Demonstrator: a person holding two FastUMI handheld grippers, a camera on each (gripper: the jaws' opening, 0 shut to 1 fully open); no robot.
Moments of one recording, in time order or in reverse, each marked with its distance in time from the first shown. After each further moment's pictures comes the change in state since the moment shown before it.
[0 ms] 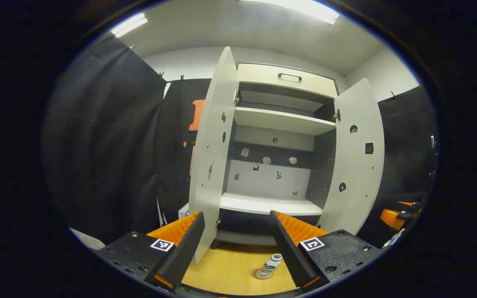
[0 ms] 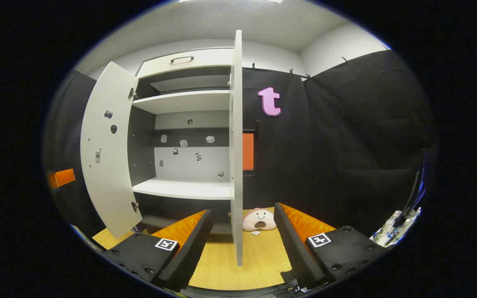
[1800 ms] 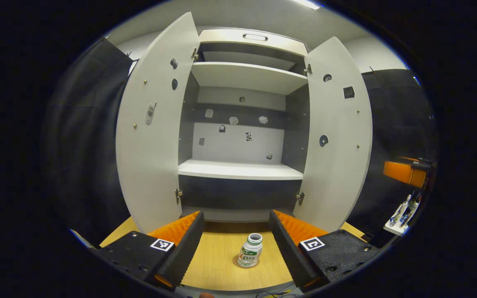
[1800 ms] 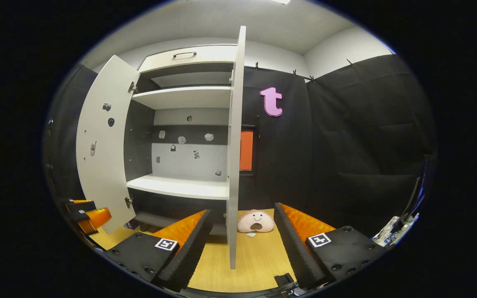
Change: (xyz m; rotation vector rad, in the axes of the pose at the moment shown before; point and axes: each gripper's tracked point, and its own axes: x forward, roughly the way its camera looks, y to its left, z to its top) left arm 0.050 -0.097 -0.148 0.062 0.213 -0.211; right arm 0.022 -0.013 -0.002 -0.053 -0.001 -0.010
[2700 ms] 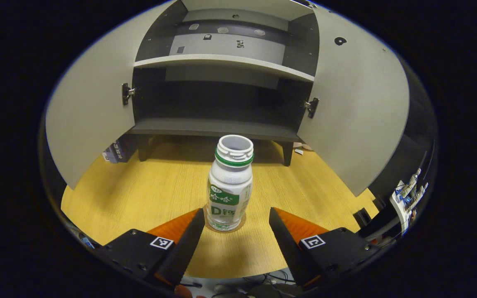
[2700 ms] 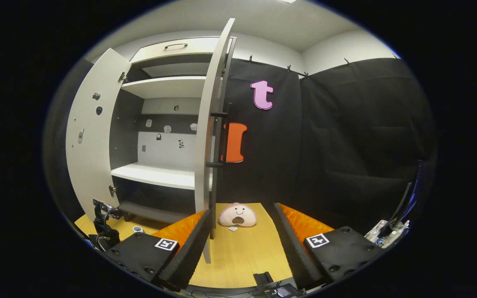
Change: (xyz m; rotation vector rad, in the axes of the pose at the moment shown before) left arm 0.094 -0.042 -0.230 -0.079 0.456 -0.056; right arm 0.006 -0.055 -0.019 -0.050 0.064 -0.074
